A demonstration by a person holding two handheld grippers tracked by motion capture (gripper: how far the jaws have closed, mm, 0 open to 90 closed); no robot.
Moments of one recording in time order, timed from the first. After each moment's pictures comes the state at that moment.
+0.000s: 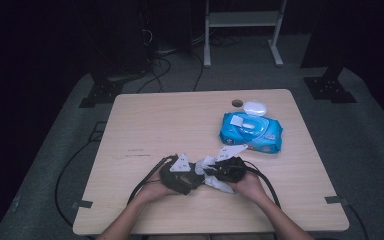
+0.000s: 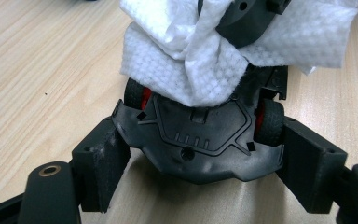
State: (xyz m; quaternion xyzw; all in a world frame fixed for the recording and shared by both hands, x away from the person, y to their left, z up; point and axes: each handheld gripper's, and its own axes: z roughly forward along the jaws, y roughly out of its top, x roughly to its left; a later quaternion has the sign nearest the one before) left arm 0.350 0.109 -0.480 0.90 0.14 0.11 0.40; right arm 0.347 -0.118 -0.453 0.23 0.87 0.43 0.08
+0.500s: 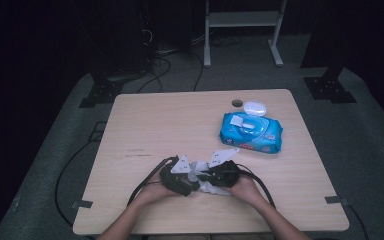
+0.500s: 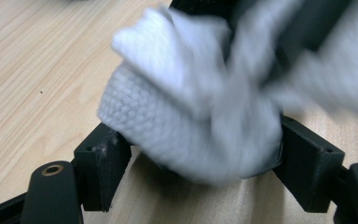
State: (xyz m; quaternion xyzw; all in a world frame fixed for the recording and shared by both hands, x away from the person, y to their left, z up) left arm 0.345 0.108 -0.479 0.90 0.14 0.11 0.39; right arm 0.337 -0.101 -0.450 0.19 0.88 0.43 0.07
